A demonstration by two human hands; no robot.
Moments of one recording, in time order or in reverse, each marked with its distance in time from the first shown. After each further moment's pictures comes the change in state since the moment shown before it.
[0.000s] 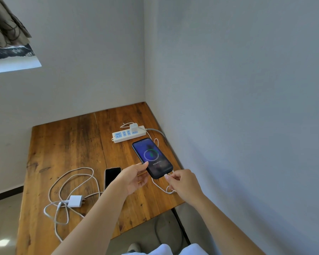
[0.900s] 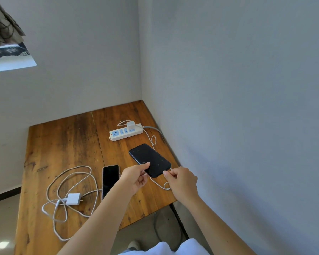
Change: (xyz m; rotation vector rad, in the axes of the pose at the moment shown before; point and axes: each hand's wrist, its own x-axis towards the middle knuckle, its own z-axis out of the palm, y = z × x) left_hand -0.004 -0.016 0.013 0.020 0.133 -0.011; right_hand -0.020 -0.018 0.002 -0.147 0.129 0.079
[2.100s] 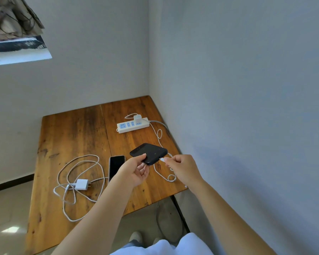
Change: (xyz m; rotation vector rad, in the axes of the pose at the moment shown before) left_hand -0.041 -0.004 -0.012 -0.298 -0.031 -0.114; right_hand -0.004 -0.007 -0.014 0.327 -0.143 -0.006
